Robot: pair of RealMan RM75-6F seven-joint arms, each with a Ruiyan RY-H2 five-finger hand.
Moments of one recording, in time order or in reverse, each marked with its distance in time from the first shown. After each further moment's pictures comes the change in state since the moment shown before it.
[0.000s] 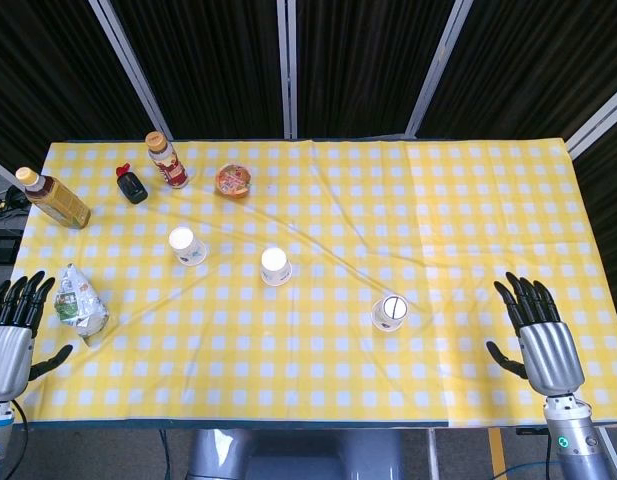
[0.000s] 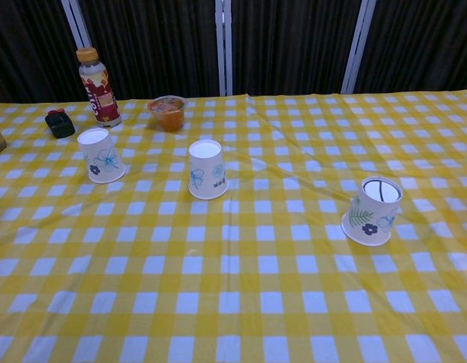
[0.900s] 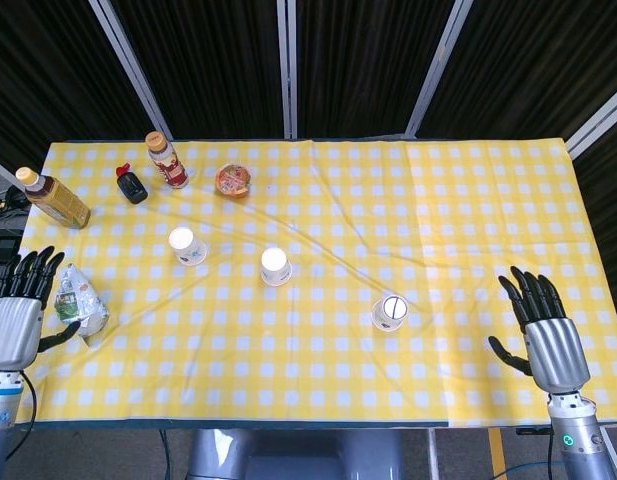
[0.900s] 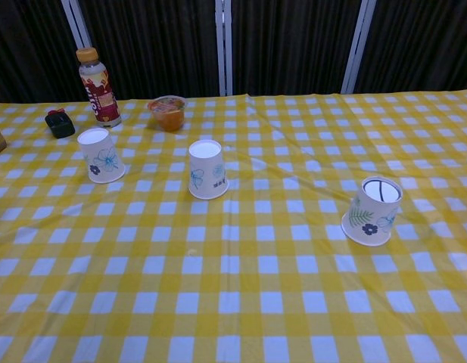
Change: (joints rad) left arm -0.107 0.026 -0.089 -0.037 -0.087 -0.141 0.022; right arm 0.004 0.013 0.018 0.001 -0.012 0.030 0.044
